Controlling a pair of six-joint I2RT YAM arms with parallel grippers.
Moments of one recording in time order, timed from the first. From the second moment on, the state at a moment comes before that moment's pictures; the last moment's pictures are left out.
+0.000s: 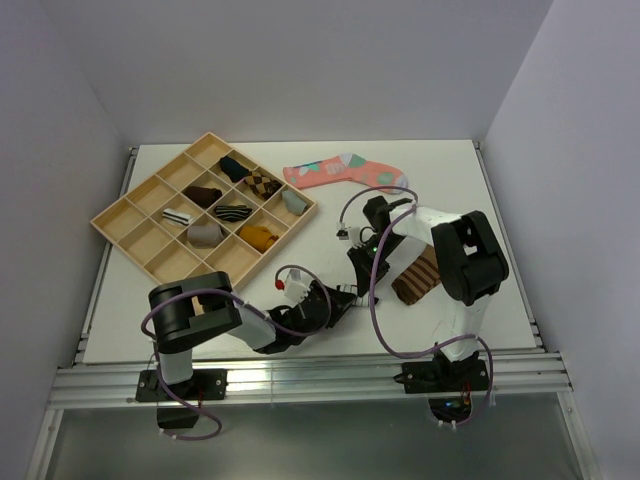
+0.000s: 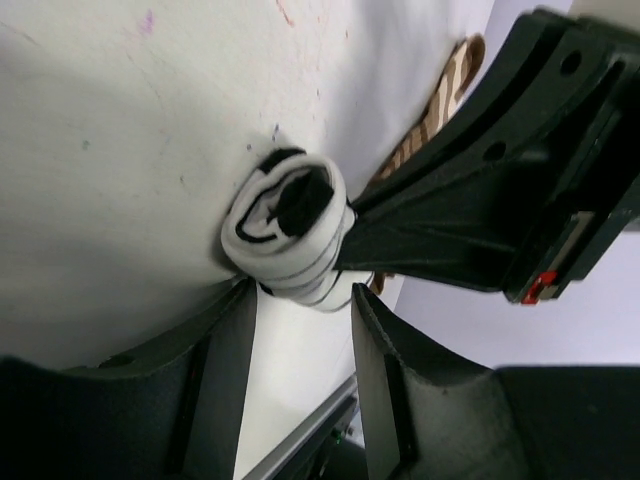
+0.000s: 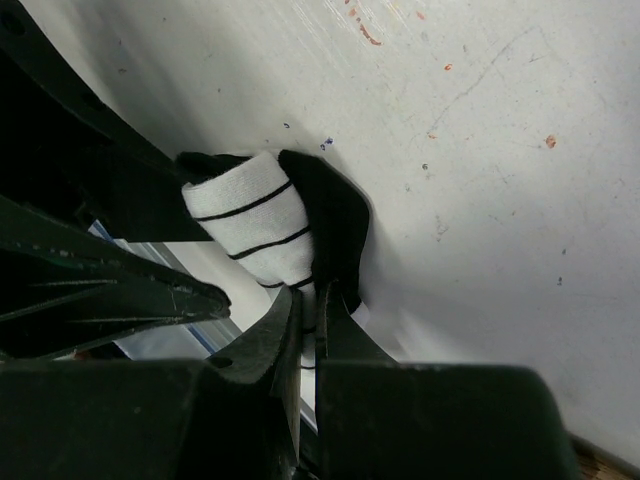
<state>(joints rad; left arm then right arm) -1.24 1.85 0.57 0.78 -0.48 -1.76 0.38 1.87 1.13 -0.90 -0.60 -0.32</state>
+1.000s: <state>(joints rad) -1.27 1.89 0.71 0.54 -0.64 -1.98 0.35 1.87 1.12 -0.93 -0.70 -0.55</state>
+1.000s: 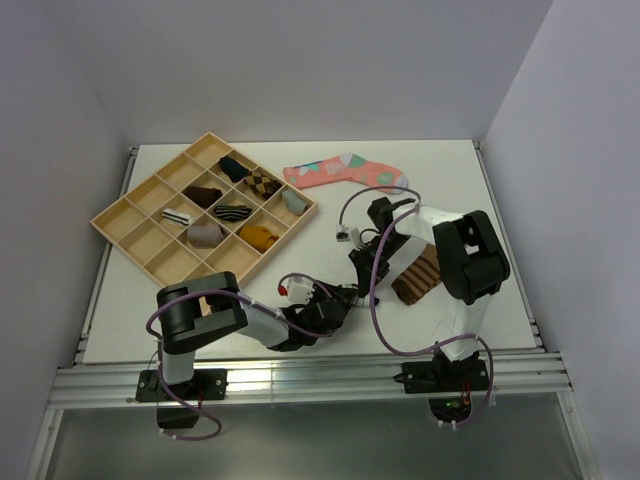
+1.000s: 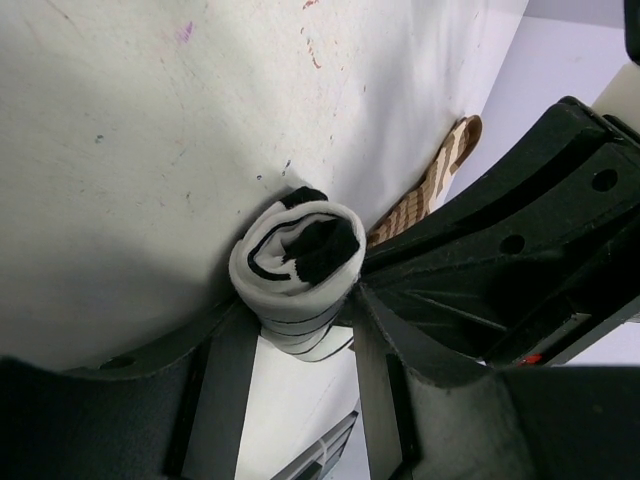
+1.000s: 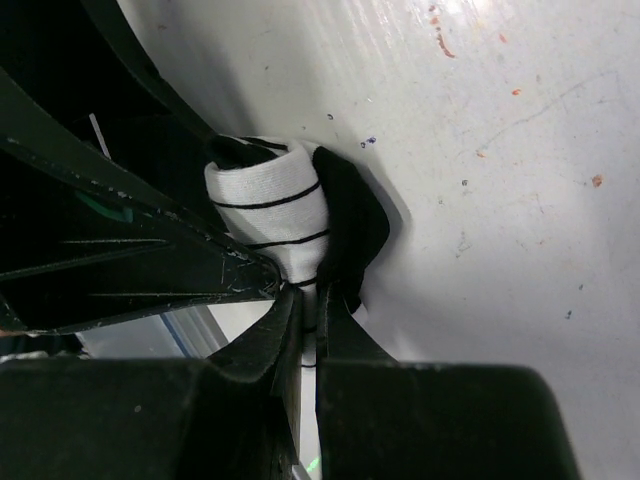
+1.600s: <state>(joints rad) -1.27 1.90 0.73 0.53 -0.64 -1.99 0.34 1.98 1.23 -1.14 -0.75 -0.90</state>
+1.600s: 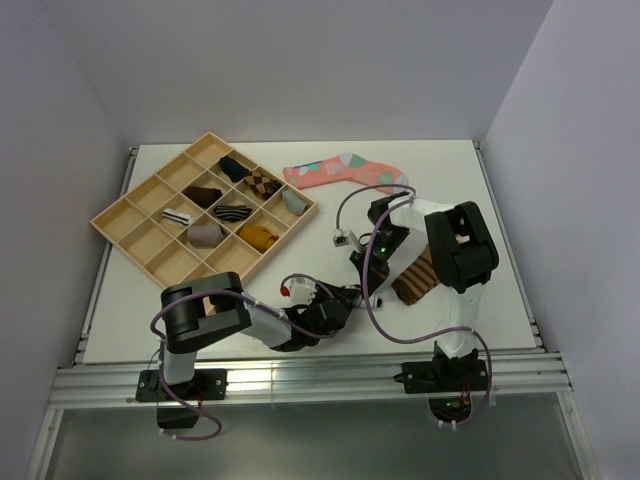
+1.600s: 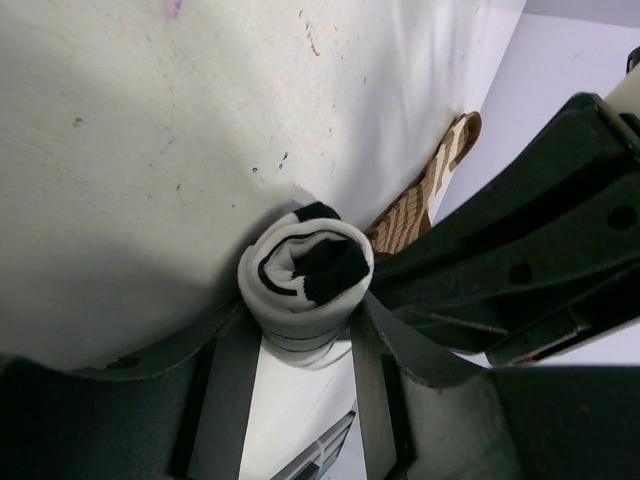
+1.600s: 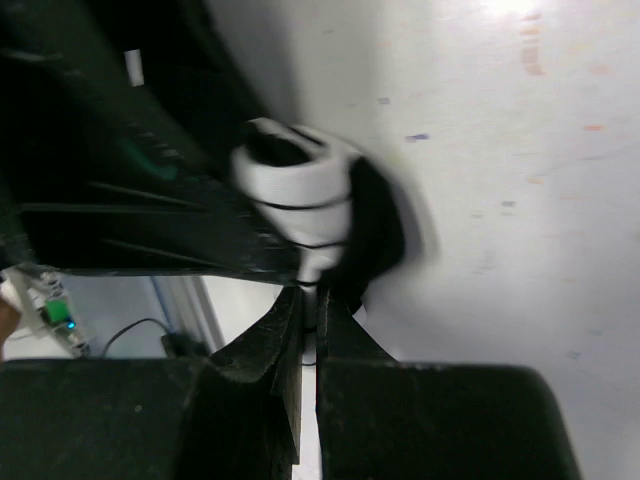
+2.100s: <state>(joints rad) -1.27 1.93 0.75 0.53 -0.64 -2.00 0.34 1.99 1.23 -1.20 -0.76 -1.04</state>
